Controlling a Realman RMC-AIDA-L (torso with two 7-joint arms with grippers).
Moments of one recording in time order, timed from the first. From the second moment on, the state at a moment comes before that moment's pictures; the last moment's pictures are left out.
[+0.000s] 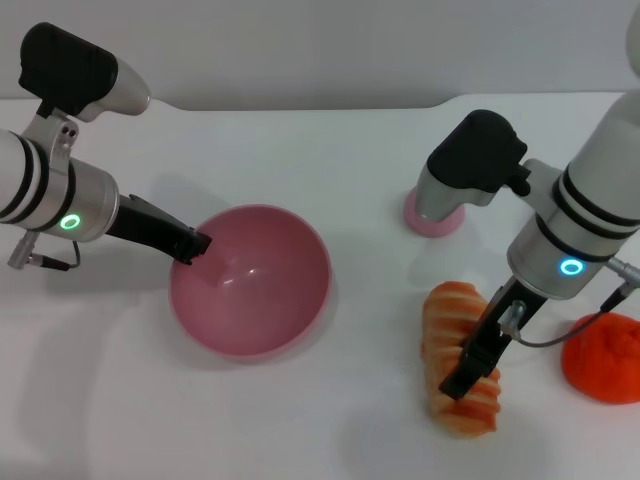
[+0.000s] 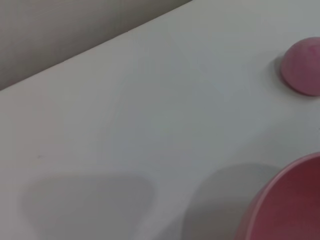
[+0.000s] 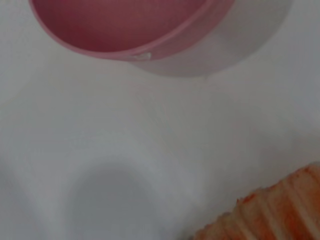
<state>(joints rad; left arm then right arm) -0.56 -2.06 1.32 1.11 2.46 1.21 -2.43 0.84 2.08 -1.54 -0.90 -2.51 -1.52 2.53</state>
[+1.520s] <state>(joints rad) -0.56 -2.05 1.33 1.12 2.47 1.21 -2.42 0.83 2.08 -1.58 -0.93 -2.51 -1.51 2.52</state>
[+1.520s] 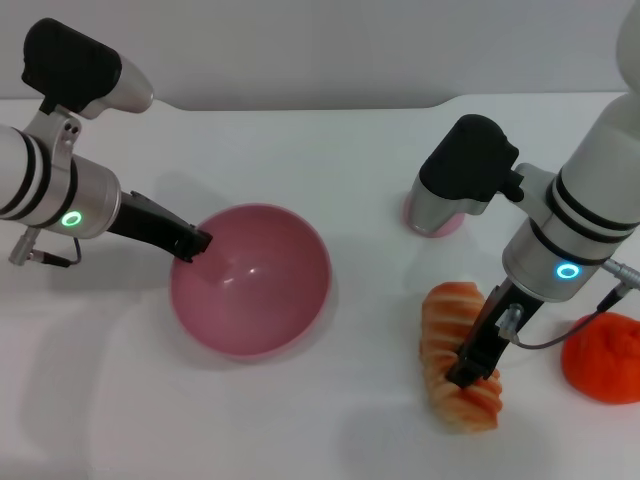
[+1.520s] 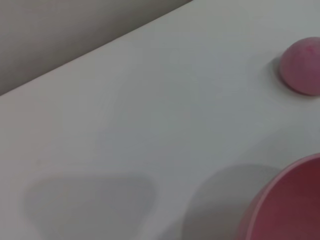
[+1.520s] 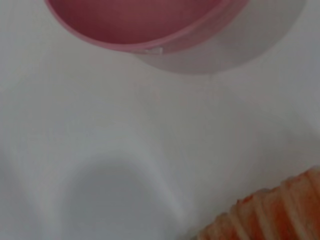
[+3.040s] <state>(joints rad) -0.57 -2.05 1.32 1.11 2.47 1.21 -2.42 0.65 2.08 -1.54 -1.49 -2.67 -1.43 2.56</state>
